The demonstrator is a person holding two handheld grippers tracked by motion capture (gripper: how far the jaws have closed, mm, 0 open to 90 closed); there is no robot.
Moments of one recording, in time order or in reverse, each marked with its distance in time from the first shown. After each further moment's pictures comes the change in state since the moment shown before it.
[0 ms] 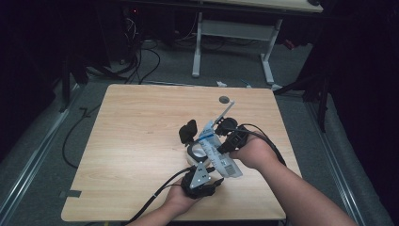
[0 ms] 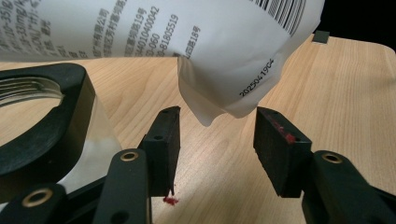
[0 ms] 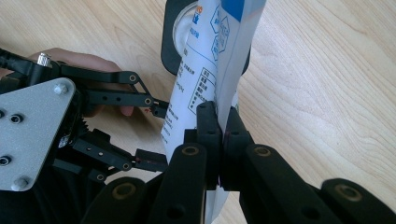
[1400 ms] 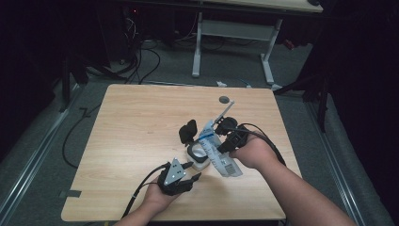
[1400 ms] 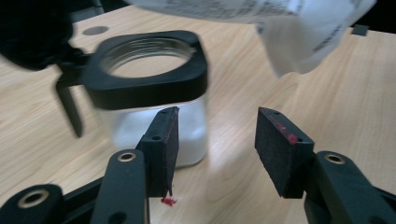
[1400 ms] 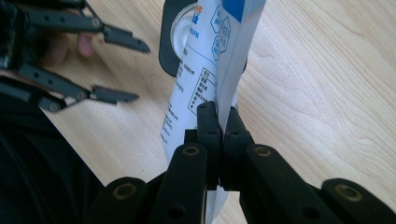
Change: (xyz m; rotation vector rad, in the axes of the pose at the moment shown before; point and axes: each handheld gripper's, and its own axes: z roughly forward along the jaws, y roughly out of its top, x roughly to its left) left arm 0.041 -0.020 -0.056 0.003 0.103 -0.052; right arm -0.001 0.000 0.000 -0.001 -0.002 0.000
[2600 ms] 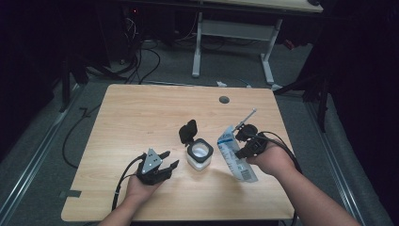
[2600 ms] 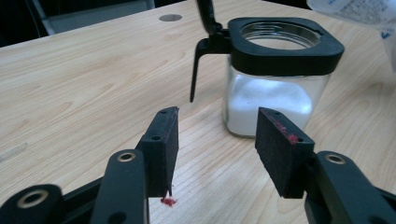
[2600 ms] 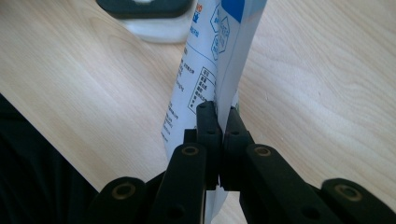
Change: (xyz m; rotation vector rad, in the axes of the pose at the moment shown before) left arm 0.052 -0.015 -0.028 0.003 0.147 -0.084; right arm -0.035 -0.055 0.013 0.010 -0.013 0.105
